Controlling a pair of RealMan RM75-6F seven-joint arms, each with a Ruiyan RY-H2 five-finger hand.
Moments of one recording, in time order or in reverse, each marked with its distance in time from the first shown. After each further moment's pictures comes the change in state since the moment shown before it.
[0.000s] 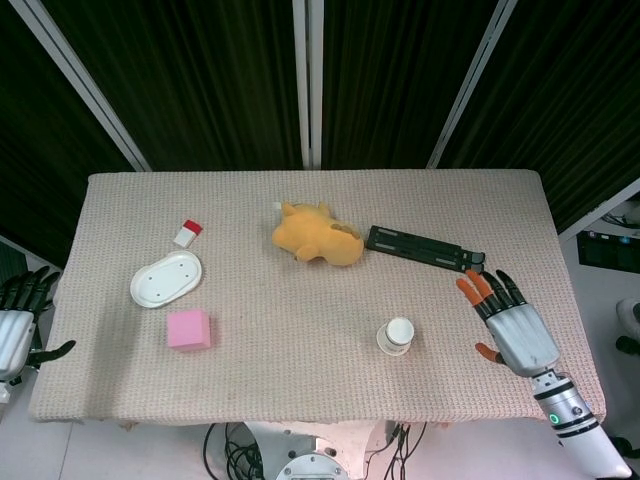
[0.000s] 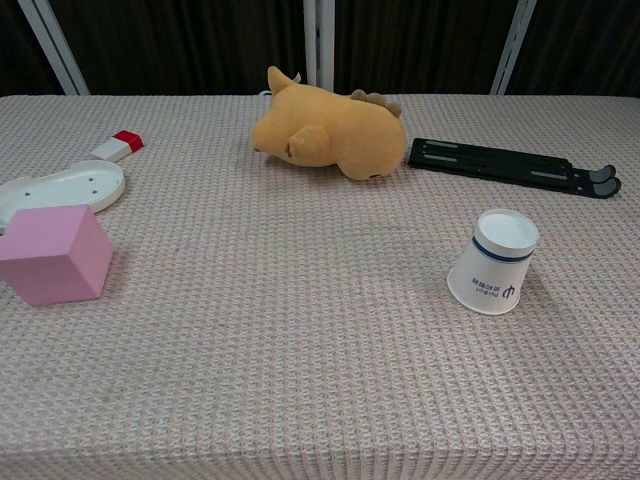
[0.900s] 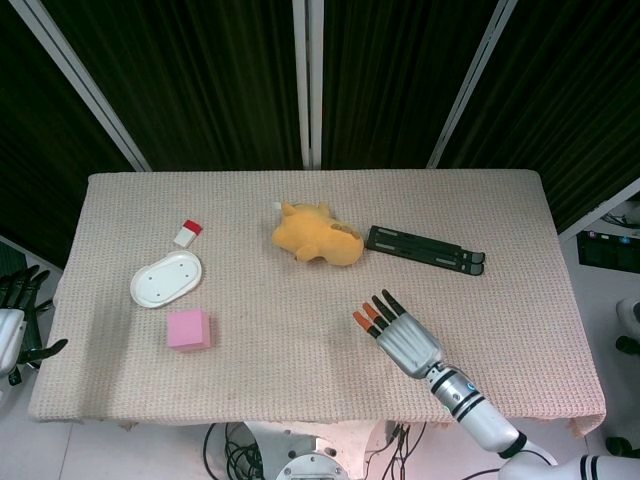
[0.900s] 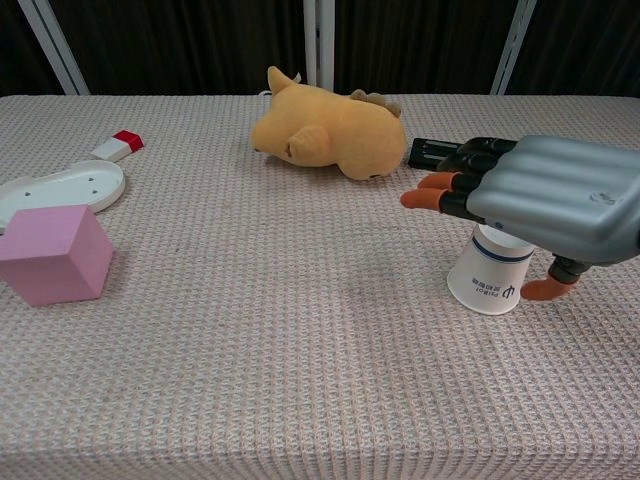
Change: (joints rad) left arm 0.002 0.010 -0.010 0.010 -0.027 -0.023 -0.018; right arm 0.271 -0.269 0.003 -0.120 0.367 -0.295 -0.786
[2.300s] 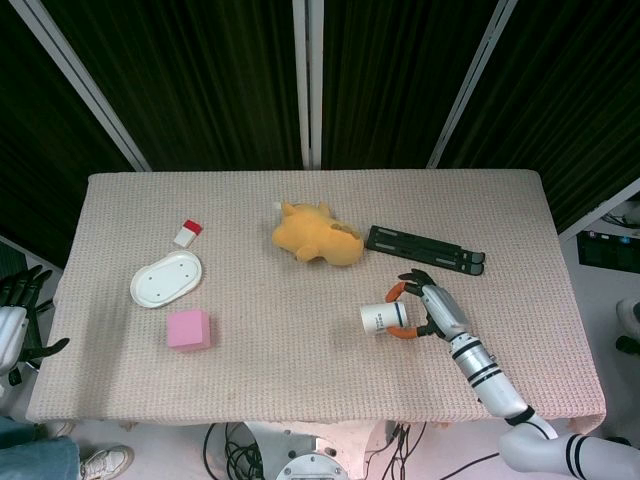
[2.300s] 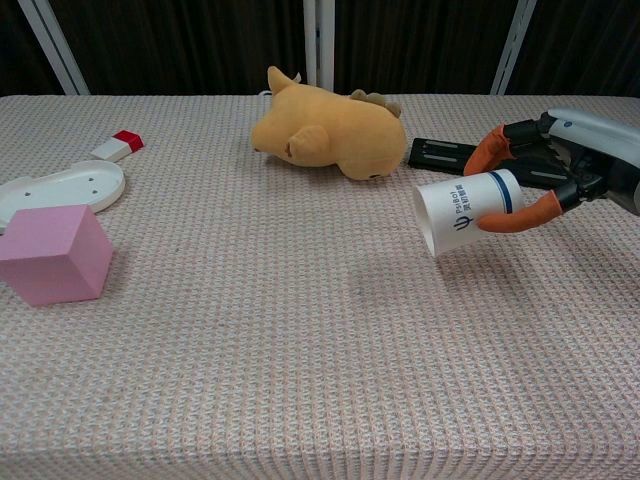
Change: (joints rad) left arm -0.016 -0.017 -0.001 0.045 -0.007 -0.045 -0.049; right arm -0.024 -0.111 0.043 0.413 -0.099 0.073 1.621
